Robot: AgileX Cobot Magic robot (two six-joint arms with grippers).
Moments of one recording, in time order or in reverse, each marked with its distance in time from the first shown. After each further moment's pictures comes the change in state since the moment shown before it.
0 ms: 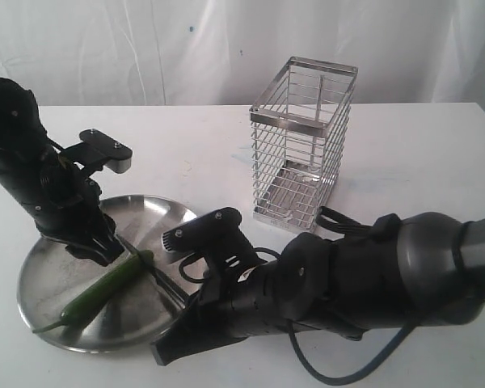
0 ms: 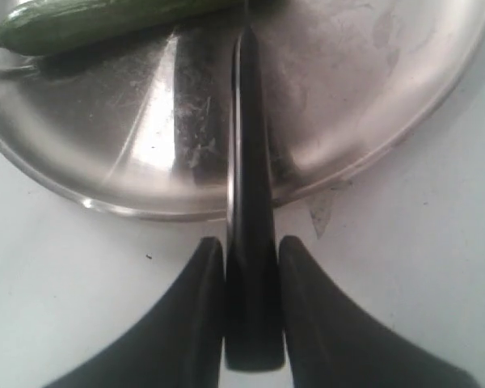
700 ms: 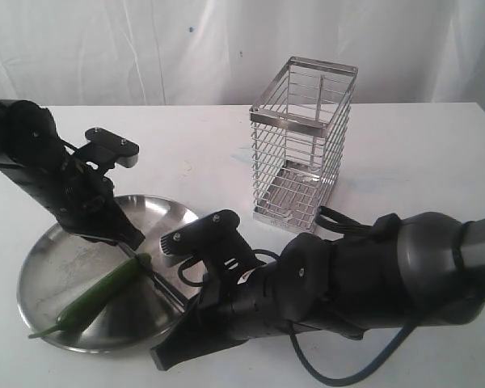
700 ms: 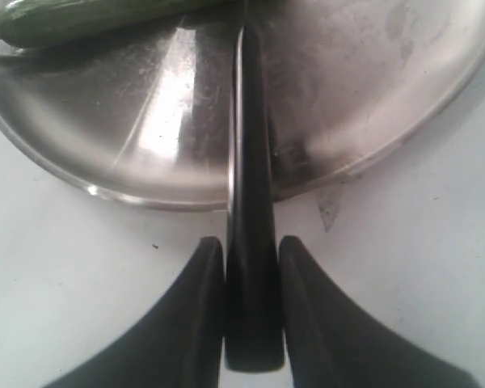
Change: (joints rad) left arm 0.000 0.092 0.000 0.002 -0.212 -0.091; right arm 0.000 0.000 0.000 -0.020 0.021 0.000
